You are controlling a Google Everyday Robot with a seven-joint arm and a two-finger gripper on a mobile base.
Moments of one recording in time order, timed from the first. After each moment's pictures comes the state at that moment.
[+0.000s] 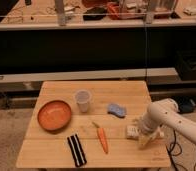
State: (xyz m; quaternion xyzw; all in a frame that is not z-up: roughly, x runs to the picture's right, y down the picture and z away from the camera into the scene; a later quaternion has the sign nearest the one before) arm 0.241 0.261 0.800 -0.33 -0.09 0.02 0.94
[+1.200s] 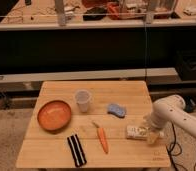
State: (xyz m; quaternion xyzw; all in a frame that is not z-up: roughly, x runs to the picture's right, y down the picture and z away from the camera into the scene) arm 0.287 0.245 0.803 -0.33 -0.02 0.04 0.94
